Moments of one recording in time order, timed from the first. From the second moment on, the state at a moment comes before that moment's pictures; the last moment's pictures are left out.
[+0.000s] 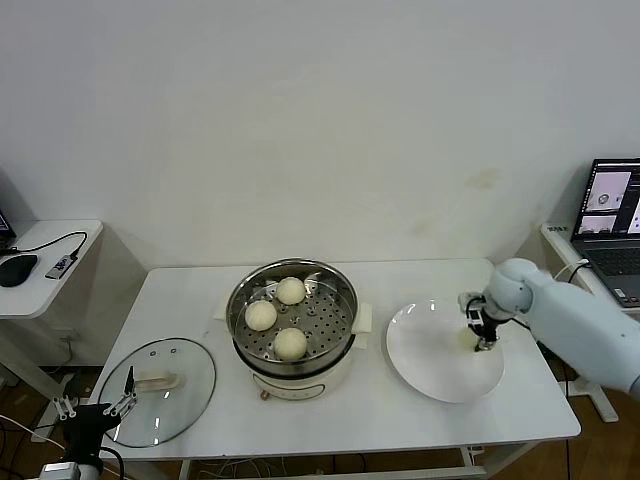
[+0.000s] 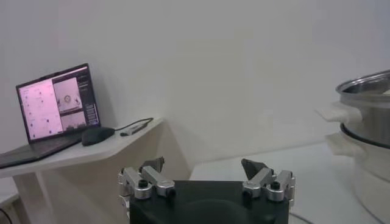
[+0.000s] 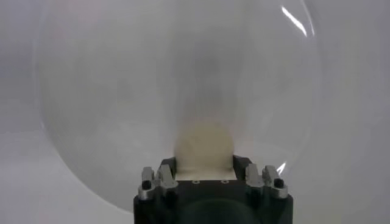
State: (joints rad) left arm 1.73 -1.24 -0.83 -1.97 -0.20 -0.09 -0.11; right arm 0.01 0.71 -0.78 1.20 -0.25 -0.33 -1.11
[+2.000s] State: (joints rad) left arm 1.70 -1.26 -0.83 -2.01 -0.22 -0.08 -0.12; right arm 0.48 1.20 -1.27 1.36 0.39 -0.72 -0.87
